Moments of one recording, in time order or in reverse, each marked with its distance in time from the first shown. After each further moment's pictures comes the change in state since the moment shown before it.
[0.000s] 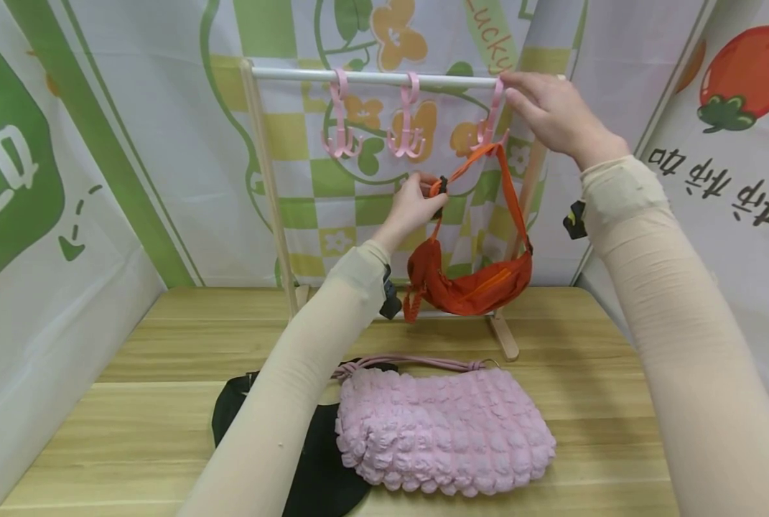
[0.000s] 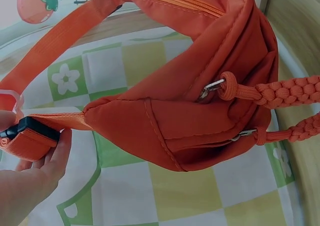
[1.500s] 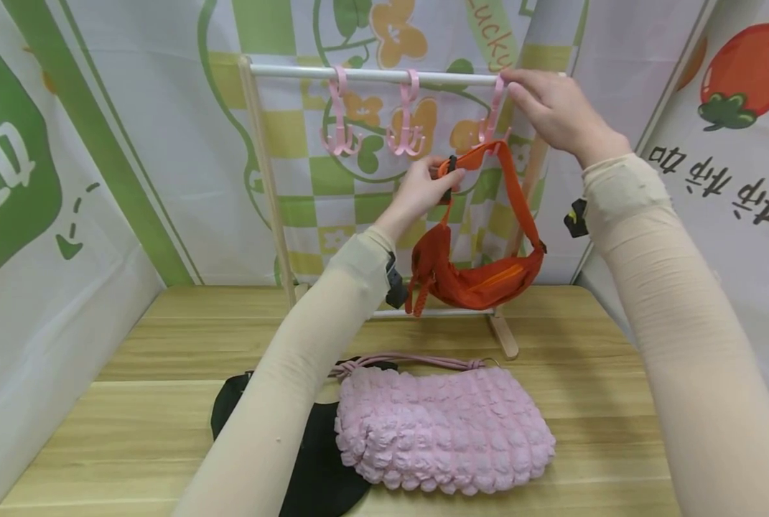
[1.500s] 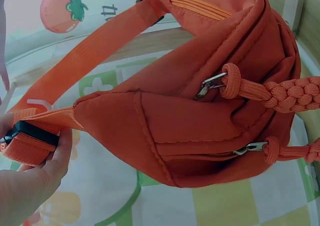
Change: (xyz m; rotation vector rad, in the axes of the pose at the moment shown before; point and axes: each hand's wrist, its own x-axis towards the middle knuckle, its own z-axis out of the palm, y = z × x) left_hand 0.004 0.033 -0.002 -0.234 -0.107 -0.020; right_hand 0.001 0.001 -0.001 0.001 0.040 -0.005
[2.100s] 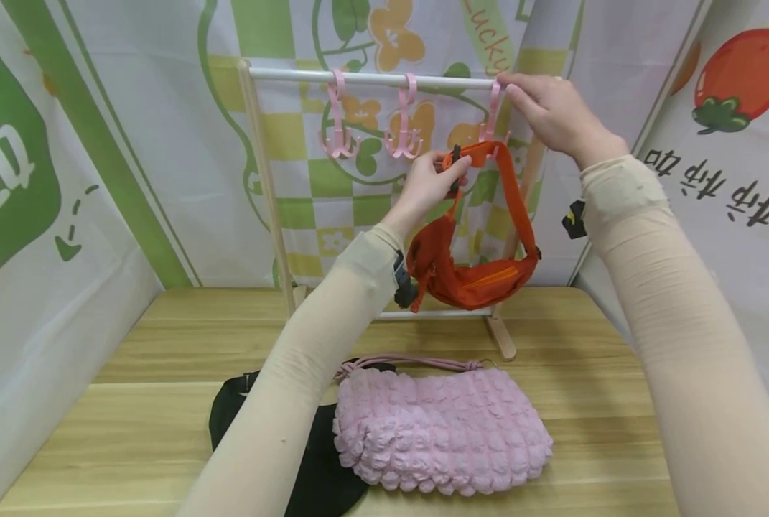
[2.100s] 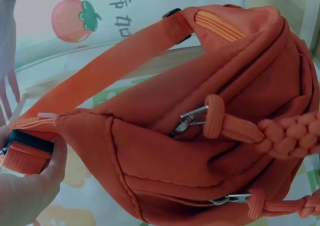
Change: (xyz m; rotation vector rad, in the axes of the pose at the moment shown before) left_hand -0.002 0.015 0.014 -0.149 0.088 0.019; right_hand 0.000 0.000 -0.001 0.012 -0.012 0.012
